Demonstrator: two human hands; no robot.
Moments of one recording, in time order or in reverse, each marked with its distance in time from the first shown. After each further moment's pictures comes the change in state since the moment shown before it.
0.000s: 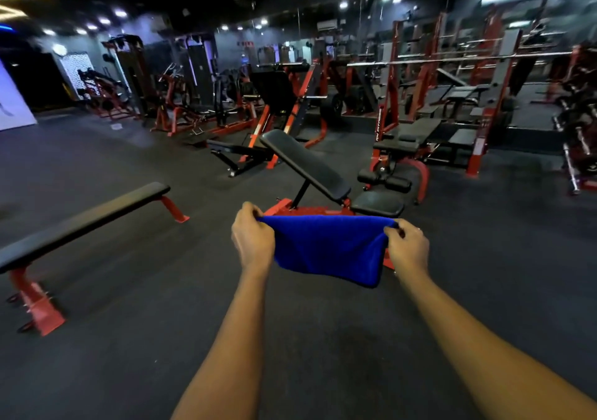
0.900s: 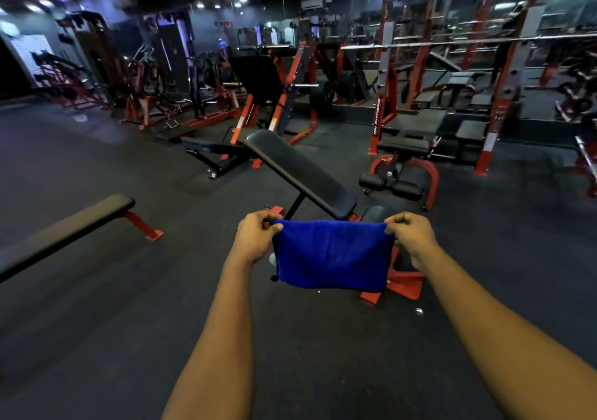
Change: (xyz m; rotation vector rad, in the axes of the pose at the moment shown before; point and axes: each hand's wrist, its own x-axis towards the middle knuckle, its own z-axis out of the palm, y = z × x) left_hand 0.323 -0.088 0.229 -0.035 -0.629 -0.043; right_hand 0.330 0.010 0.228 0.049 -0.131 0.231
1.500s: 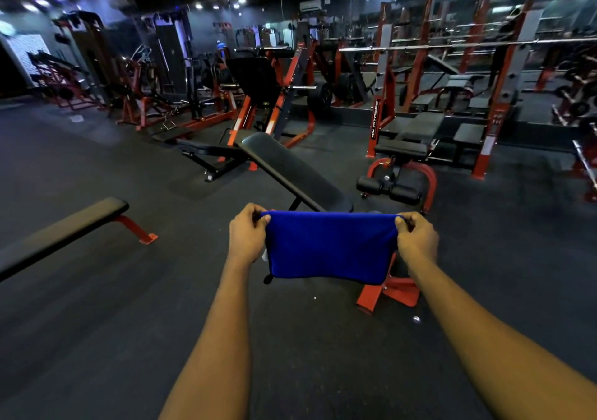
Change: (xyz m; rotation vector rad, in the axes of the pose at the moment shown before) left_hand 0.024 0.017 0.016 -0.050 0.218 0.065; right_hand 0.028 0.004 -0.007 -0.089 0.252 -0.170
